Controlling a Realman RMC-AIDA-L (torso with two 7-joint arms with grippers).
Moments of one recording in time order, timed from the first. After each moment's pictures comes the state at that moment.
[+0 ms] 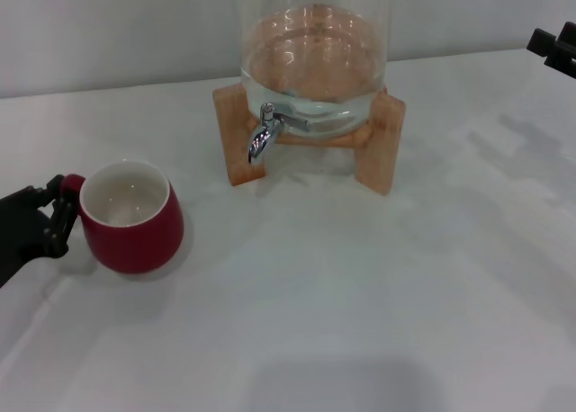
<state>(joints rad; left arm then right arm) -0.51 -2.08 0.10 0.21 -1.17 -1.26 2.47 0.11 2.01 -0.97 -1.03 1.91 1.17 -1.54</state>
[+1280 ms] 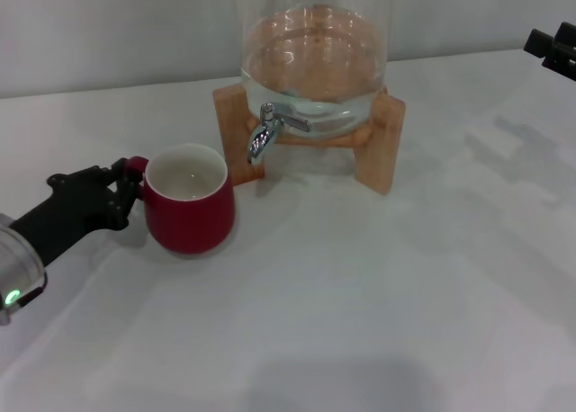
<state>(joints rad) -0.65 -2.08 0.15 0.12 -1.15 -1.07 2.42 0.12 2.01 -0.96 -1.02 1.91 1.20 -1.54</state>
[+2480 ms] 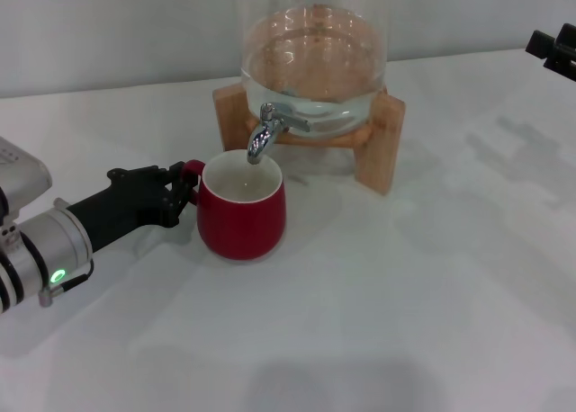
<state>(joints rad) -0.75 -2.08 0.26 0.07 -1.10 -1.00 2.29 0.11 2.01 -0.96 -1.02 1.91 1.20 -1.55</state>
